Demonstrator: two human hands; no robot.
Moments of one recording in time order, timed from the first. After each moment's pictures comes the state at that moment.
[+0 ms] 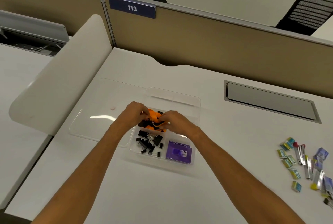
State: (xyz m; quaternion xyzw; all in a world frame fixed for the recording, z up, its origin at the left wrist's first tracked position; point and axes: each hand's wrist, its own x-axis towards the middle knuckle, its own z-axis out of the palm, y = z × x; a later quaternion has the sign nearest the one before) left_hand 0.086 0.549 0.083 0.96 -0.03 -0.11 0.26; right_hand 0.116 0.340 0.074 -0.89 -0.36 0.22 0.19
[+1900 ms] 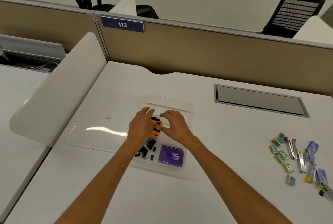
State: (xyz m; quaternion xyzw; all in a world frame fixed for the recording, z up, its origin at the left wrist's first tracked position) left_hand 0.056 0.473 0.090 0.97 0.06 -0.03 0.24; right_hand 0.087 0.301 0.071 -0.93 -0.22 0.08 0.27
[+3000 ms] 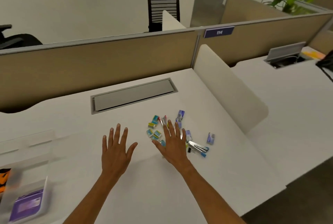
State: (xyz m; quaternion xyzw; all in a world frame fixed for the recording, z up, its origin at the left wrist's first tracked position) left_hand 0.014 0.070 0.040 0.98 -0.18 0.05 0.10; right_hand -0.043 -0.157 0.042 -0.98 0.13 -0.05 0.15
